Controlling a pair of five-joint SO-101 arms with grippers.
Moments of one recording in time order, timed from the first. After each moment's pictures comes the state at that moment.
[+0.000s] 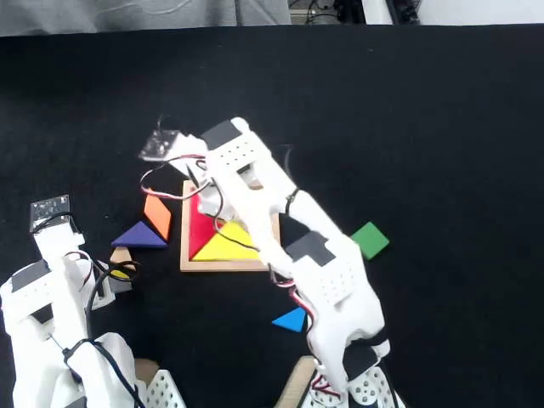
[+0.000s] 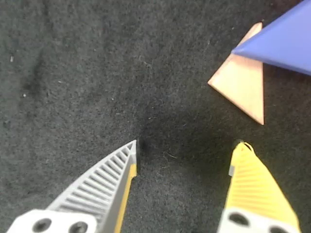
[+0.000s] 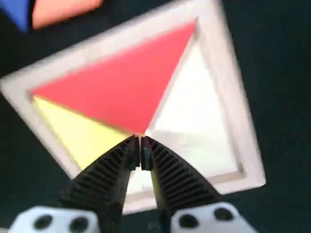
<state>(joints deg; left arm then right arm) -37.5 -40.3 72.0 57.0 -17.3 -33.1 36.5 -21.5 85.2 35.4</state>
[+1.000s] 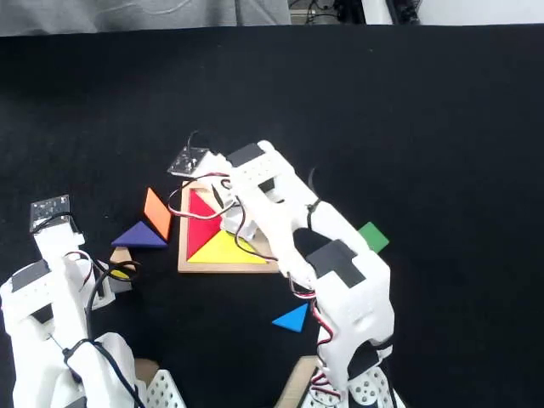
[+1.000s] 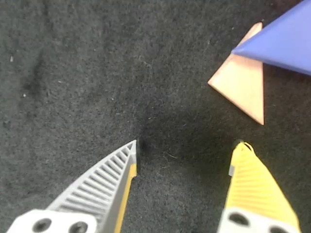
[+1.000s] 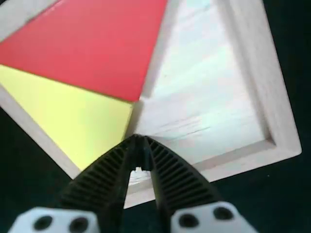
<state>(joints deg) -37.5 -40.3 72.0 57.0 -17.3 -30.5 24.3 4.6 72.0 31.4</state>
